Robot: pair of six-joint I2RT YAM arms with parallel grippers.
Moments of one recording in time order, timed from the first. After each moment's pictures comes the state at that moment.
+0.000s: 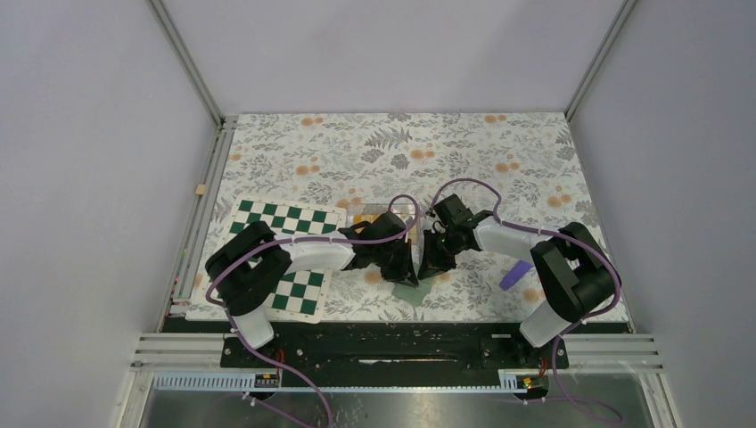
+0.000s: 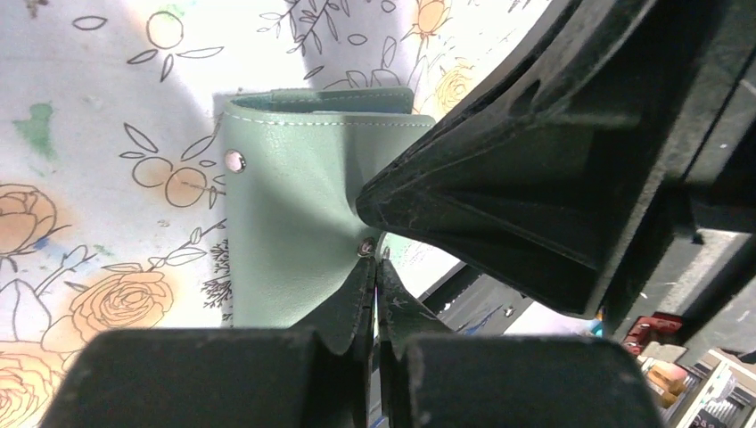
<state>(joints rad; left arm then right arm) -0.93 1.74 0.91 -0.08 0.36 -0.89 0.57 1.61 0.80 -0.42 -0.44 0.59</state>
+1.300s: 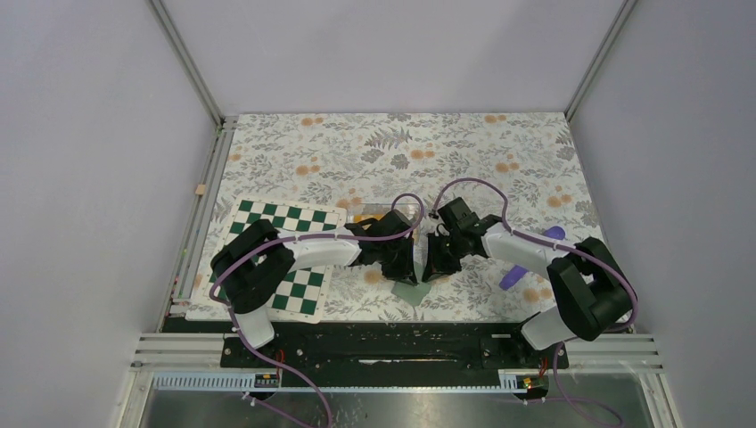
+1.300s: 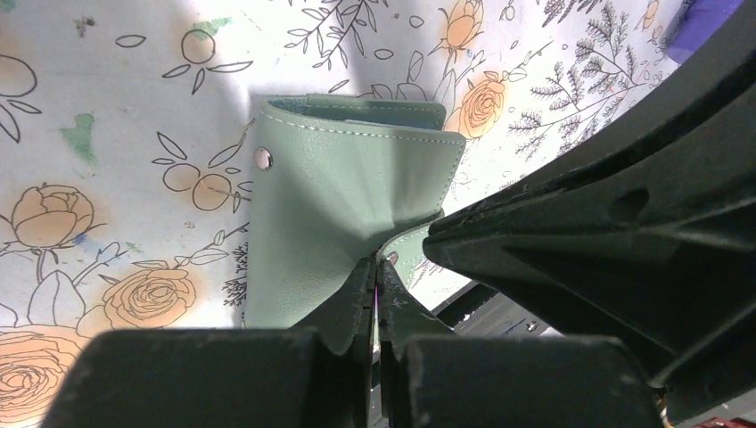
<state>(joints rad) -0.94 1.77 1.00 -0.22 0.27 -0.85 0.58 1.49 0.76 -0.47 -0.41 0.56</state>
